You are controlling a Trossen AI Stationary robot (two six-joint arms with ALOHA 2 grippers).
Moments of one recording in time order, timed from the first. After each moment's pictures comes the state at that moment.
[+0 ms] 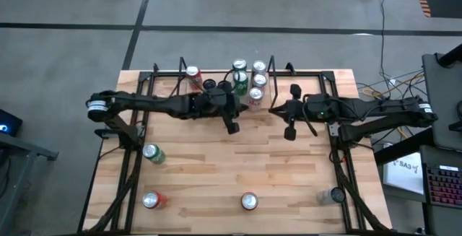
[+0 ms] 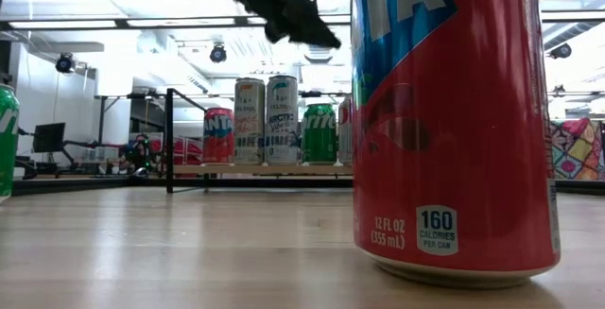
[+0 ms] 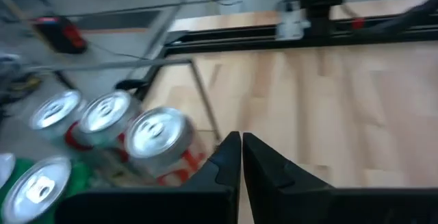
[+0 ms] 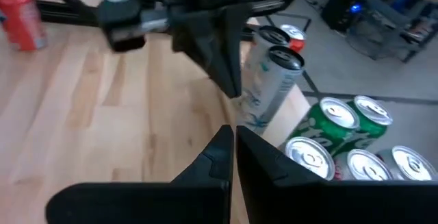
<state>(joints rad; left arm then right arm) 0.09 1.62 1.22 -0.03 -0.20 0.13 0.00 0.98 0.86 -0.27 0.23 -0.13</state>
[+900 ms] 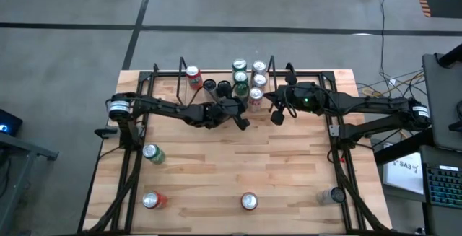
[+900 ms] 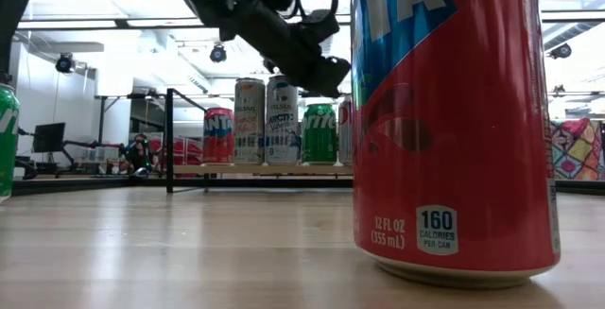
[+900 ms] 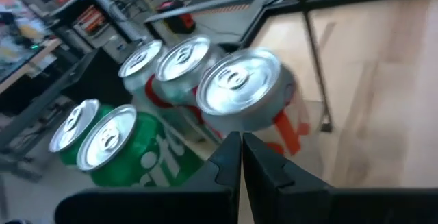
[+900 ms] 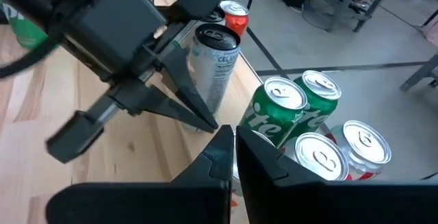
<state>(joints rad) 0.09 1.84 1.18 0.23 -0.64 0.21 -0.20 1.10 0.85 -0.15 0.23 -0.13</state>
